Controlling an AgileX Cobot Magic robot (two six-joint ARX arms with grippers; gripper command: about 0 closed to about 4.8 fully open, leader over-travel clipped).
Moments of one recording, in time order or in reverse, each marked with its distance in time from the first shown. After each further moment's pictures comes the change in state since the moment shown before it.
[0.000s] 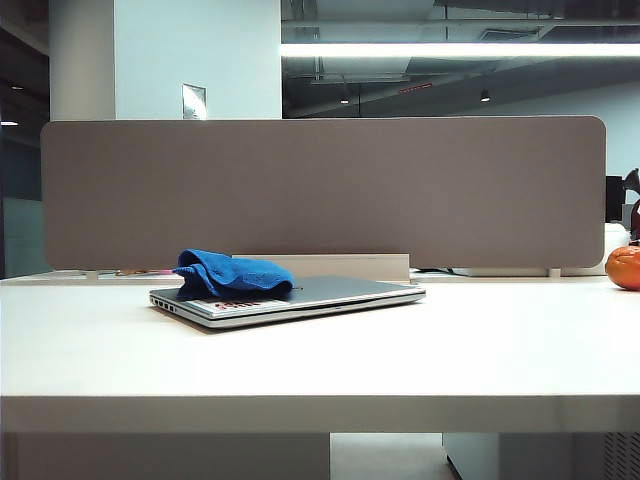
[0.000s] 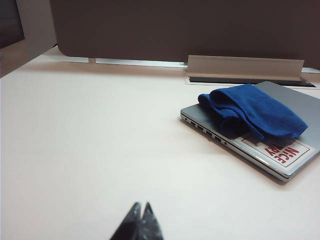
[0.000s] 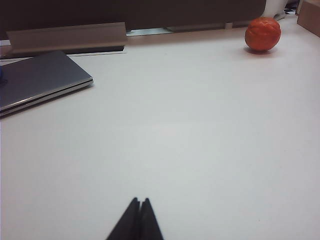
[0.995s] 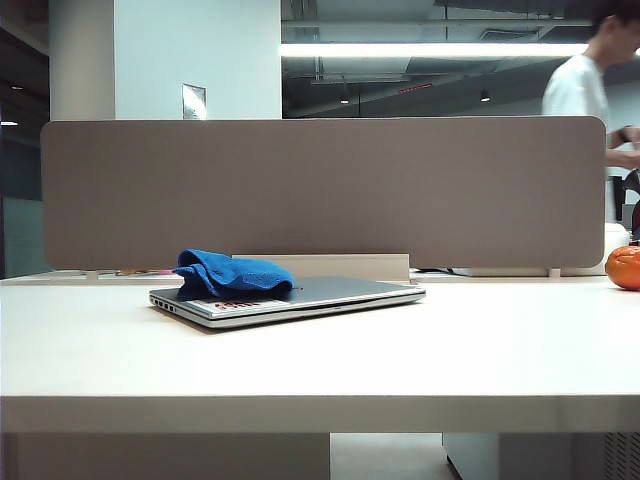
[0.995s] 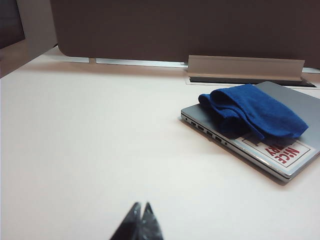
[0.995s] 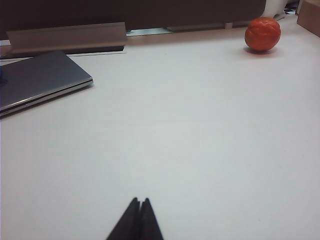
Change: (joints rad) left arm 0.000 0.000 0.000 0.000 -0.003 0.000; right arm 0.000 0.000 0.000 0.000 0.000 0.000
